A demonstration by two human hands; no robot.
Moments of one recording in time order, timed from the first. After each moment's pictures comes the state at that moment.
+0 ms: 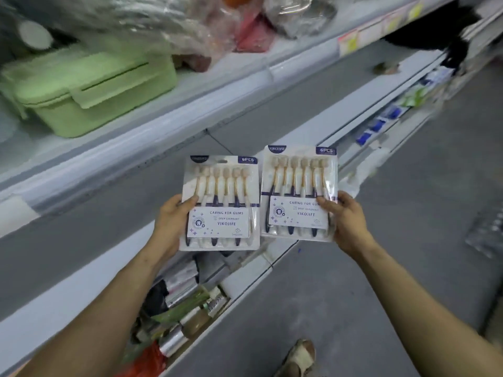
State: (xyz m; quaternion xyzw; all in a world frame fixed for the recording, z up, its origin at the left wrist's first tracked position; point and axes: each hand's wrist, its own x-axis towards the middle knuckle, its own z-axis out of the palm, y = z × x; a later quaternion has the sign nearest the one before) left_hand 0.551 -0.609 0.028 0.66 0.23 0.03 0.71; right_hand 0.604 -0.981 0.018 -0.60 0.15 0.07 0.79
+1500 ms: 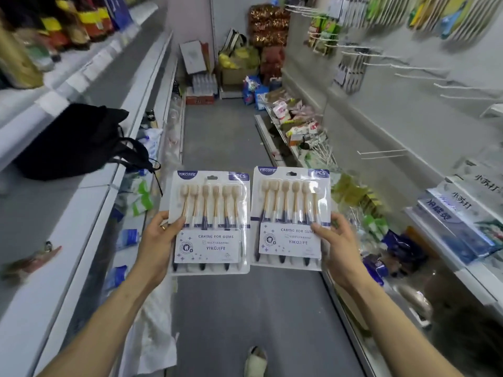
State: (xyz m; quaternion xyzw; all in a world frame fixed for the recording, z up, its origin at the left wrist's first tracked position) left_hand 1.205 -1.474 0.046 0.65 -0.17 -0.26 0.69; right_hand 0.900 -1.691 0.065 -0.47 0.38 -0.36 0.71
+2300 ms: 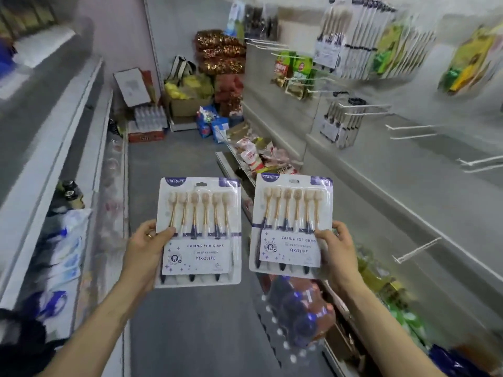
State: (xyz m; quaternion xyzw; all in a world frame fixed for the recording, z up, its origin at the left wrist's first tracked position) left_hand 1.581 -1.949 0.092 0.64 -0.20 -0.30 0.67; right_hand 1.244 -2.104 0.119 -0.46 0.52 -0.44 0.56
